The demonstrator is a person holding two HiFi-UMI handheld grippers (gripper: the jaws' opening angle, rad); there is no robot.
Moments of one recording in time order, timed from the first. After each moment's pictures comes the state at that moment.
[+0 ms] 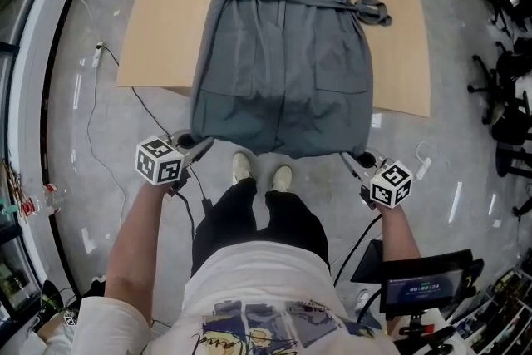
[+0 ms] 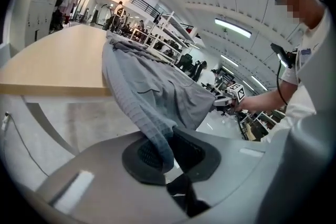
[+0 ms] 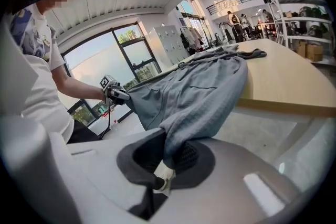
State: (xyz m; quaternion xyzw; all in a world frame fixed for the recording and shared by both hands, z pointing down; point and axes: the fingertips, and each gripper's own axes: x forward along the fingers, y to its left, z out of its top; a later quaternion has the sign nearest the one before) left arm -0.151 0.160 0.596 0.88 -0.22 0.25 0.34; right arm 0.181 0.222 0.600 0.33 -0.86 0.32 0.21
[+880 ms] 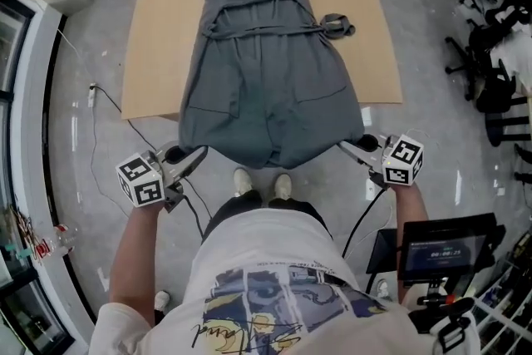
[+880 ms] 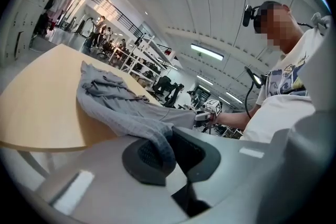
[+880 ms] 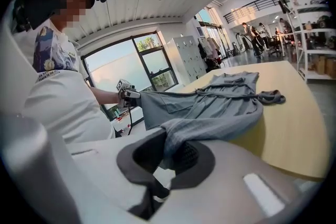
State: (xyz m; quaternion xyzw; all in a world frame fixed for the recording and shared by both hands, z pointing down) left arm -0.141 0.130 0.424 0.93 -0.15 0.11 0.31; right arm 0.162 0.188 0.450 0.27 -0.91 0.26 0.17
